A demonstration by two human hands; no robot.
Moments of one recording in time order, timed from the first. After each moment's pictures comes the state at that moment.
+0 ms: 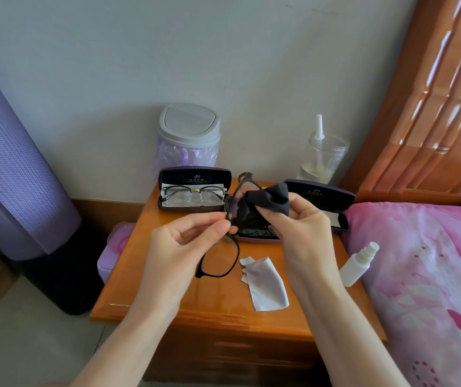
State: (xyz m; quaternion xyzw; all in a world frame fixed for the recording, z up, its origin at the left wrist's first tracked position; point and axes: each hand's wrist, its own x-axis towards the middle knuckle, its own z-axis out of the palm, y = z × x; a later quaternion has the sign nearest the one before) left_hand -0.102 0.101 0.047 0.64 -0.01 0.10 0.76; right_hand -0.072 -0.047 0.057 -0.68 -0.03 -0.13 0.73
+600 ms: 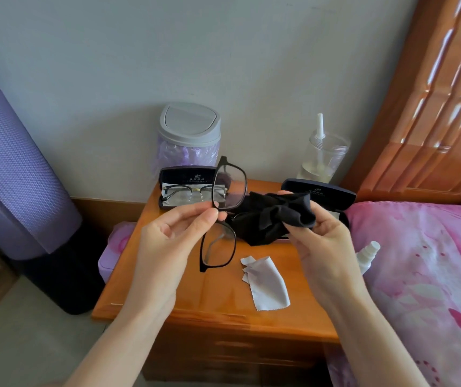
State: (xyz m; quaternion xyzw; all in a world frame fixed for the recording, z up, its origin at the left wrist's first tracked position) left_hand -0.098 0.106 0.049 0.60 0.02 0.12 0.79; right_hand -0.080 -0.075 0.047 -0.66 -0.07 -0.10 0.74
